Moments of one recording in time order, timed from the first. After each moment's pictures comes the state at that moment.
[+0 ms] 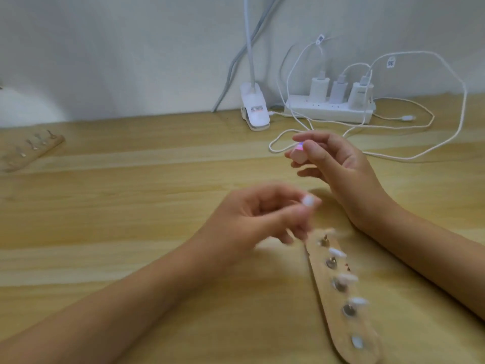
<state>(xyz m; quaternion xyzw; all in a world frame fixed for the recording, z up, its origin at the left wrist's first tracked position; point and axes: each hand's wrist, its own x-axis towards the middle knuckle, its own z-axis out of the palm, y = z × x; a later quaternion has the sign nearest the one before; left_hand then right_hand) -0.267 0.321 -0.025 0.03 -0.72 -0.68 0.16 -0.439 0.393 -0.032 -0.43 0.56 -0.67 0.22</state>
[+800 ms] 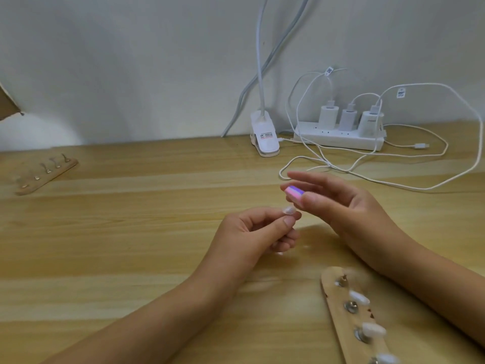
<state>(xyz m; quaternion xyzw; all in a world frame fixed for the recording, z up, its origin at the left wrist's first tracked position) -0.280 0.297 -0.040 0.18 -0.63 -0.72 0.25 -0.436 0.394 -0.032 -0.47 0.52 -0.63 0.32</state>
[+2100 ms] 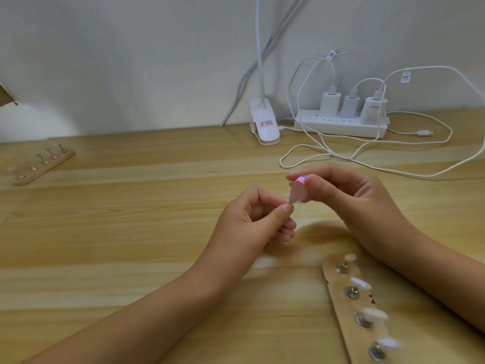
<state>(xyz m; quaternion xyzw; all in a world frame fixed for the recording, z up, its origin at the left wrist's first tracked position) -0.283 0.300 -0.042 0.18 -0.64 -0.69 0.28 -0.428 0.397 -0.028 -0.49 0.55 -0.63 0.25</state>
